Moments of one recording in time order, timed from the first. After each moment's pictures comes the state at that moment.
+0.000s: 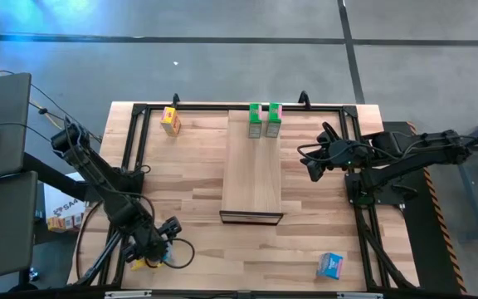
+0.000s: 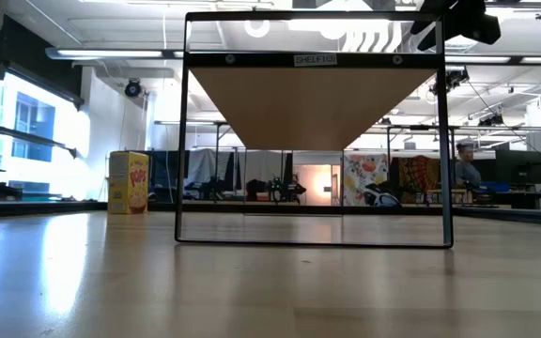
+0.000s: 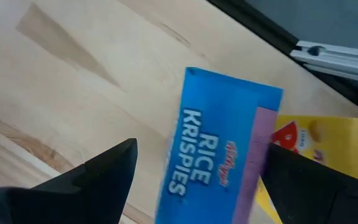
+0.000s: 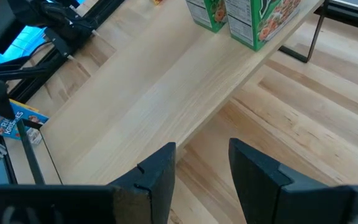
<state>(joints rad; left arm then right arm) -0.84 1.37 0.93 -0.76 0.07 0.14 0.16 0.95 1.06 -0.90 0.38 0.89</state>
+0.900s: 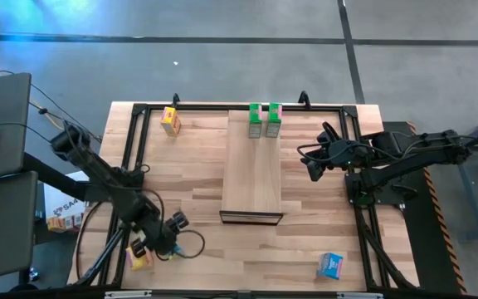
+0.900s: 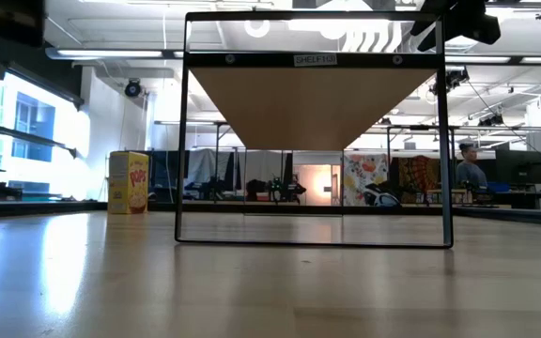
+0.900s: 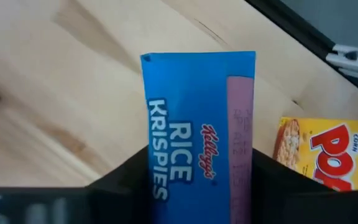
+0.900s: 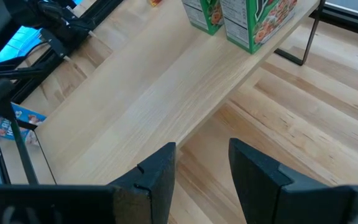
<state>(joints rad) -0.74 1.37 0.93 -0.75 0.07 0.19 0.16 0.95 1.06 -0.91 0.39 0.88</state>
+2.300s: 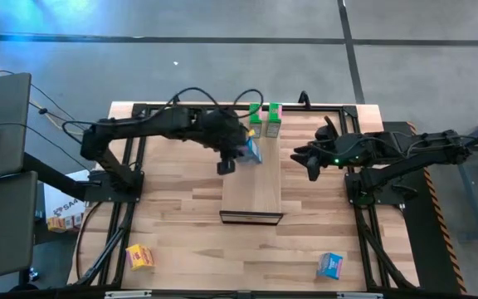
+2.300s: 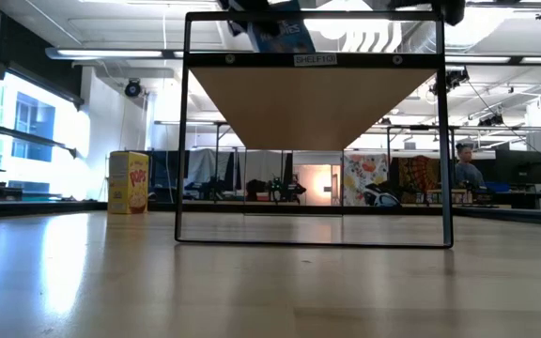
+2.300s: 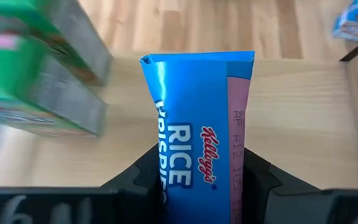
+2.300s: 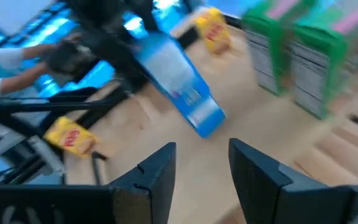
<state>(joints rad) 0.11 1.69 1.74 -0.93 0.00 0.08 0.16 0.94 1.06 -0.60 0.36 0.70</state>
